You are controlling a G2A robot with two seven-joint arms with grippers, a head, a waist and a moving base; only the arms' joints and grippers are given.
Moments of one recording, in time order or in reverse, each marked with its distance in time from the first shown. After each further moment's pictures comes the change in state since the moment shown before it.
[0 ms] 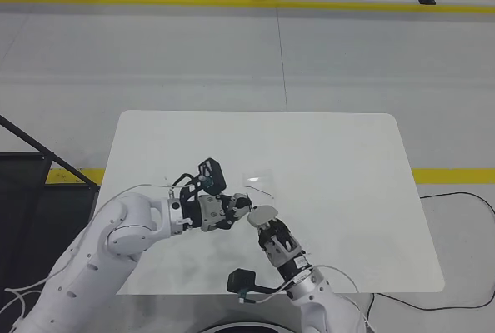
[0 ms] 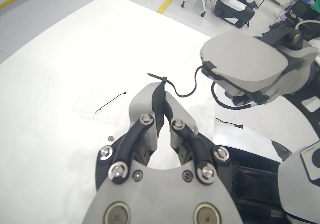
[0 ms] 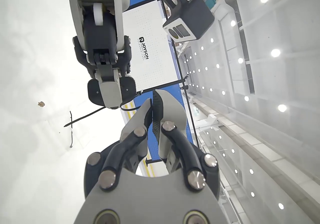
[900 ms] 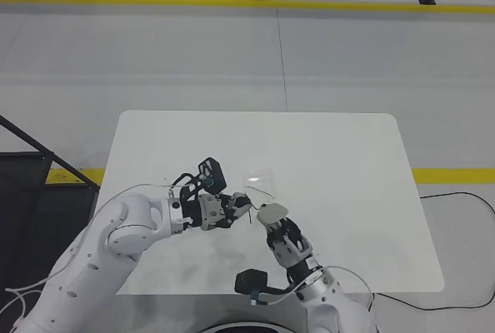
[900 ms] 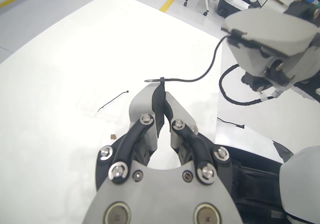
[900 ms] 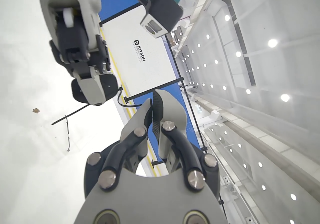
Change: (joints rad) left arm -0.001 -0.002 0.000 0.001 0.018 0.014 -0.007; right arm -0.039 0.008 0.050 -0.036 0.094 0.067 -0.039
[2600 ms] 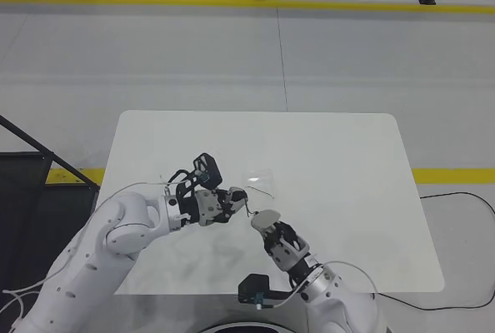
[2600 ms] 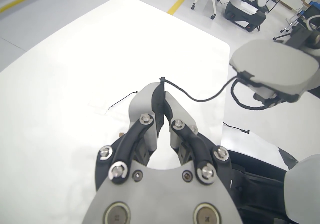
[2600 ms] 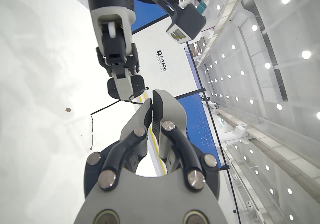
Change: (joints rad) left arm 0.010 -0.001 -0.022 -0.004 0.026 0.029 0.027; right arm -0.002 0.005 0.055 -0.037 0.066 -0.210 -0.095
